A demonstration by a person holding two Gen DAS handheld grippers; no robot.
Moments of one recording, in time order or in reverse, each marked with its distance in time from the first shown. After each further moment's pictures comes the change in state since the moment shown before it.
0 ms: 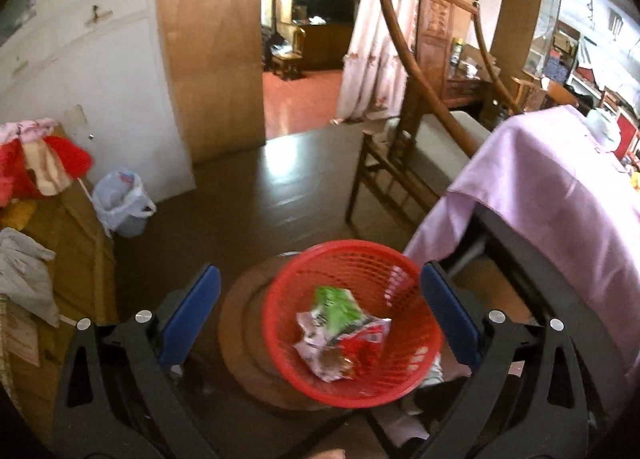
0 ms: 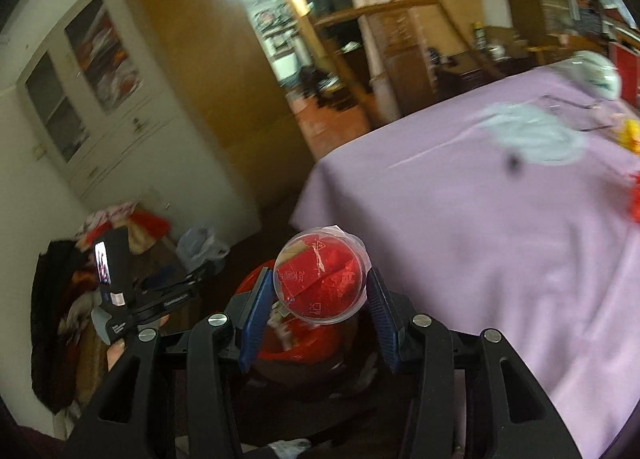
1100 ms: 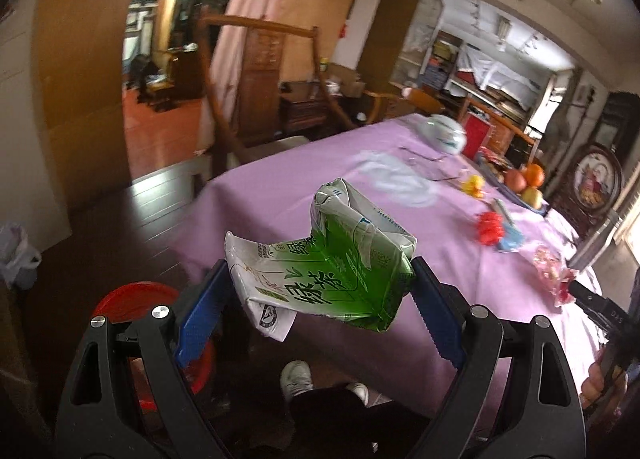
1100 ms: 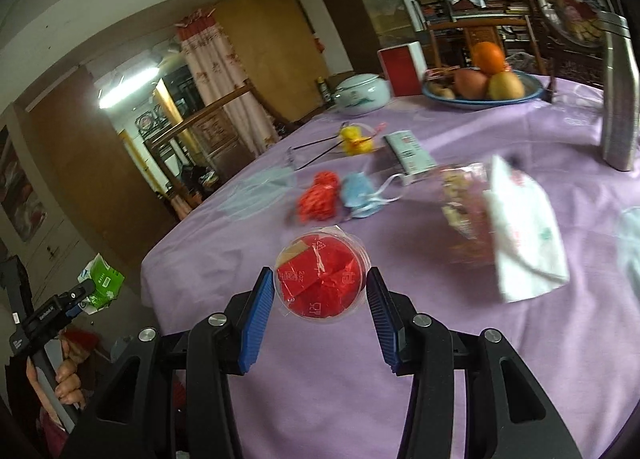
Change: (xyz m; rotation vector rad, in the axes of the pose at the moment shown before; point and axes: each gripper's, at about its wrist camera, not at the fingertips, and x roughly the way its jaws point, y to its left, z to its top) left arm -0.085 -0.183 0.029 0.113 -0.071 -0.448; right arm -0.199 -0.225 -0.083 0.348 -0.338 -0.356
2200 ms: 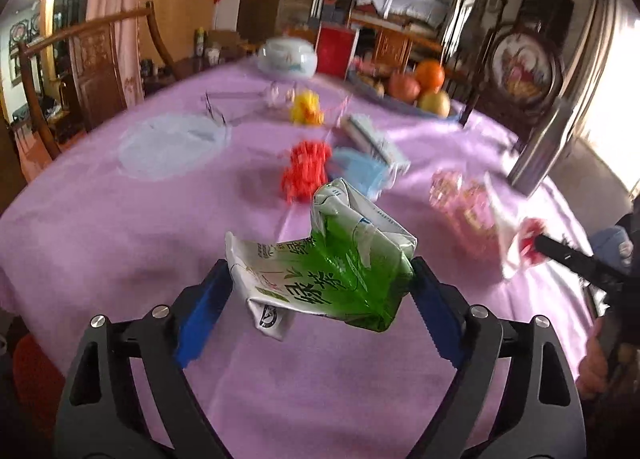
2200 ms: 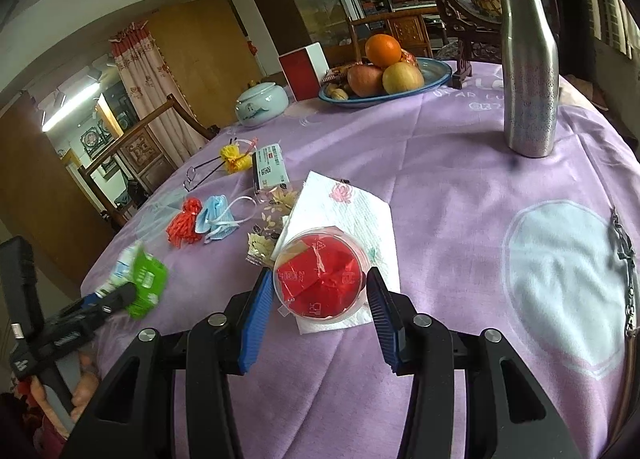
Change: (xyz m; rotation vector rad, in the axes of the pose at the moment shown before) left arm 0.103 -0.244 -0.031 0.314 0.142 -0.250; right arm -0.035 -0.128 0.019 0.107 -0.008 -0.199
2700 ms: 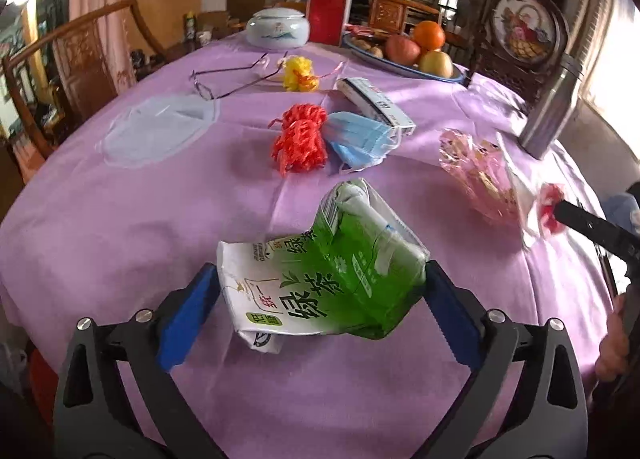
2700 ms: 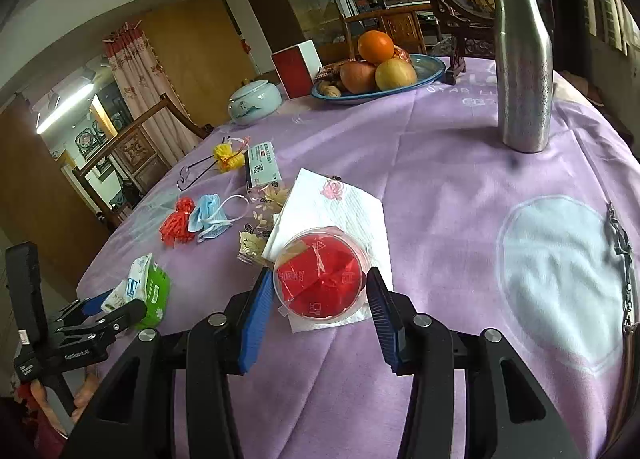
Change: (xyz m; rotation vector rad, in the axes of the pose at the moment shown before) left arm 0.038 -0.008 -0.005 0.055 0.143 0.030; right arm 0.004 -0.003 0.000 0.013 0.018 -0.026
